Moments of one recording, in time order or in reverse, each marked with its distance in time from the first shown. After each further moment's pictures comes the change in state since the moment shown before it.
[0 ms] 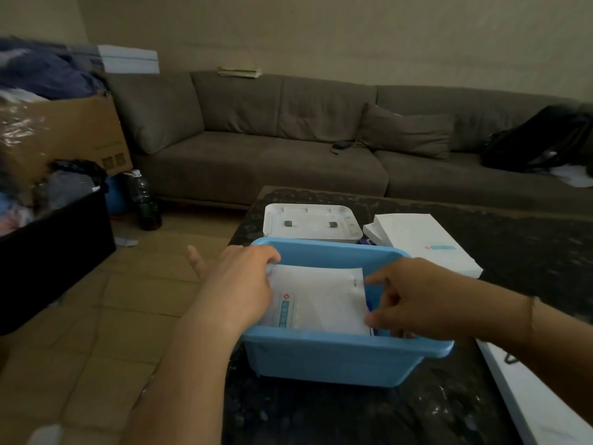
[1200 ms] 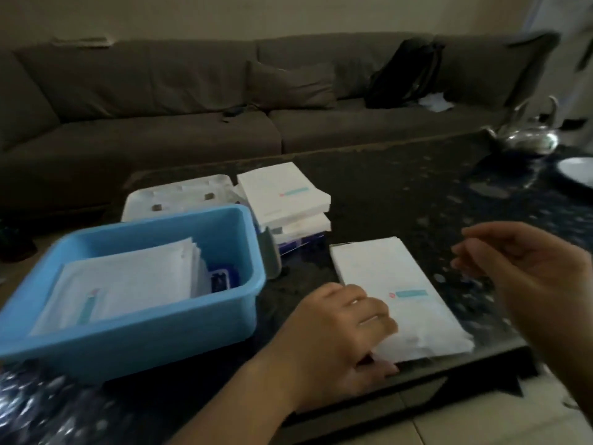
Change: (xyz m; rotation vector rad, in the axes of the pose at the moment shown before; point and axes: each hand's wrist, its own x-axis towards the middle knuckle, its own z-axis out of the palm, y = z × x) left_hand -0.085 0.187 0.153 -0.125 0.045 1.429; right_hand -0.159 0.223 0.072 0.741 1.208 0.191
